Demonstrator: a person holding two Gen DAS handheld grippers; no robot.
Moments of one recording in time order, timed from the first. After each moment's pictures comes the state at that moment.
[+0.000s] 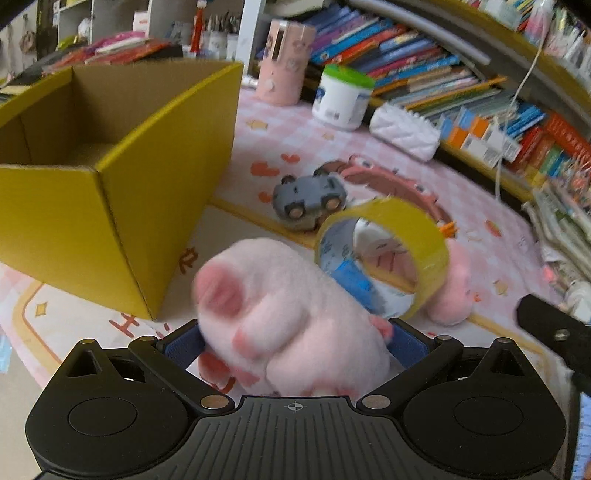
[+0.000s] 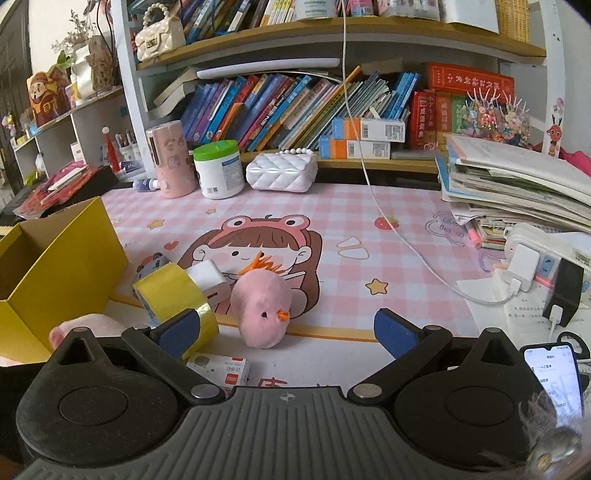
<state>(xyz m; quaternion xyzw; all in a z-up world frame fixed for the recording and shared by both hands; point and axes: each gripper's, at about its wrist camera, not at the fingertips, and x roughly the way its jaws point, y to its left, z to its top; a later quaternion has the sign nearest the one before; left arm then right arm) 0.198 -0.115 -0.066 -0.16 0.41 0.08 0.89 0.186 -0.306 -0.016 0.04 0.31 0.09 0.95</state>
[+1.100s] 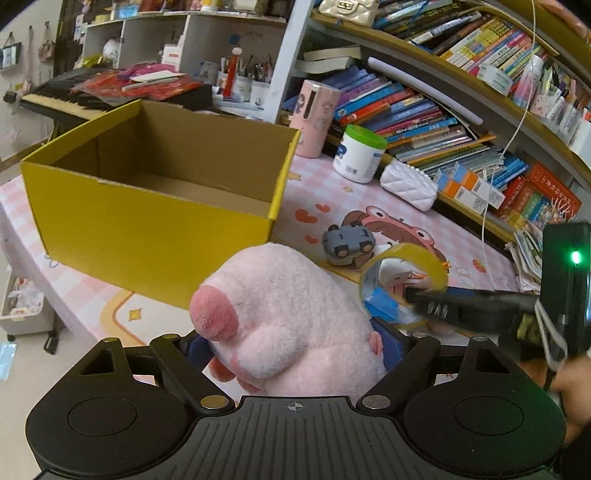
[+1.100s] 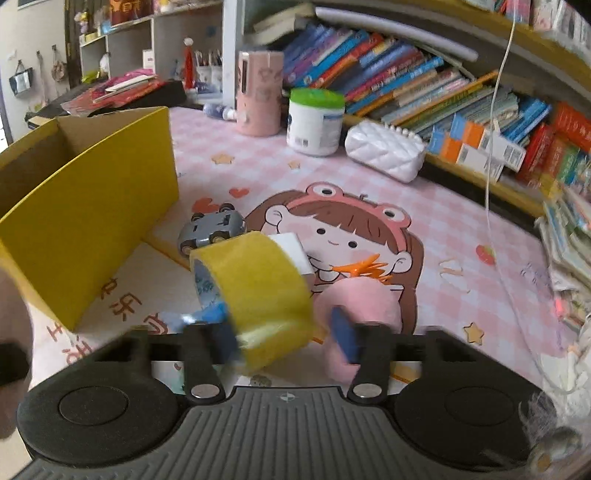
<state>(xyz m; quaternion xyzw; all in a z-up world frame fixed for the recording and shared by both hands) 0.117 -0.063 -0.023 -0.18 0.34 0.09 0.92 0.250 -0.220 -0.044 -0.10 0.36 0.19 0.91</state>
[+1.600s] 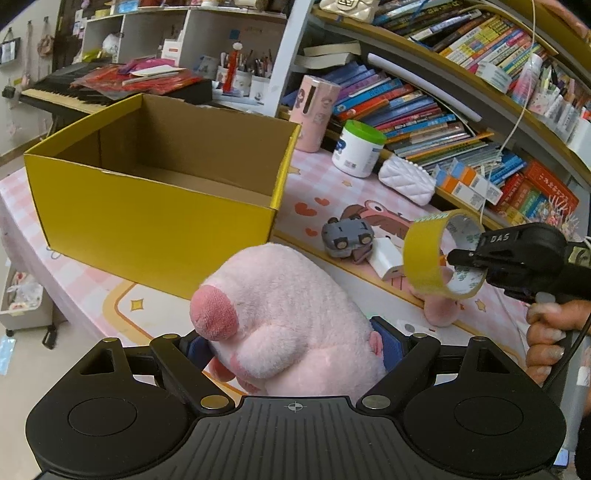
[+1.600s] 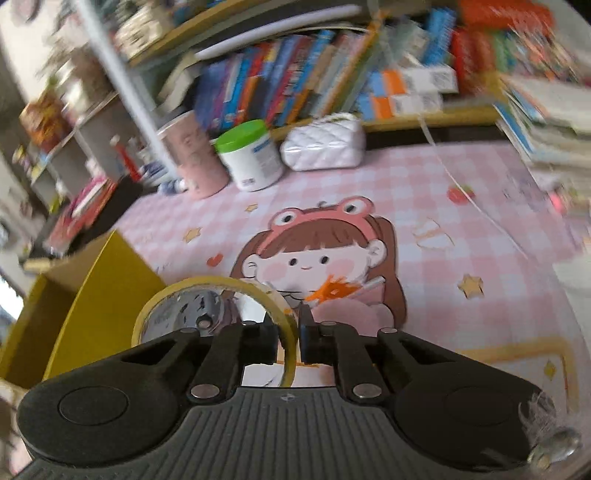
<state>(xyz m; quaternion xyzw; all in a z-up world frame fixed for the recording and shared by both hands) 0.111 -0.063 -0.024 -0.18 0.35 0.08 0.92 0.269 -0.282 -0.015 0.16 0.38 0.13 0.90</state>
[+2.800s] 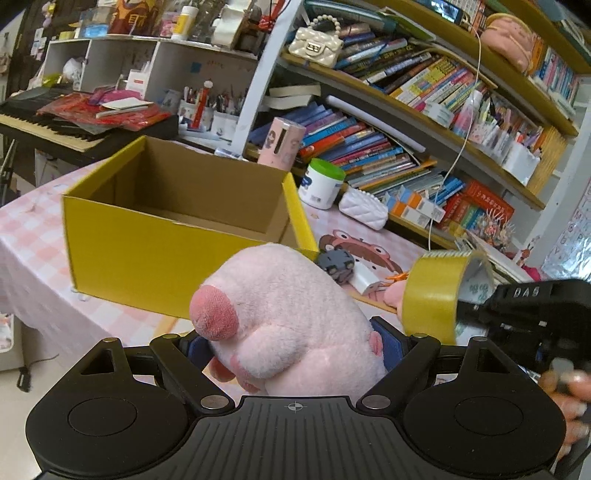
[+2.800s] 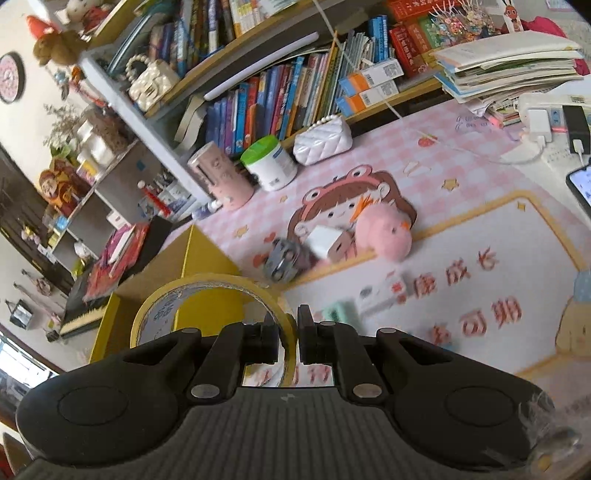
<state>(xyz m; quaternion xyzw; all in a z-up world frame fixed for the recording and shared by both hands) 0.046 0.025 -0.006 -0.18 0.29 -0.03 0.94 0.102 -0.226 0.028 0.26 0.34 0.09 0.90</state>
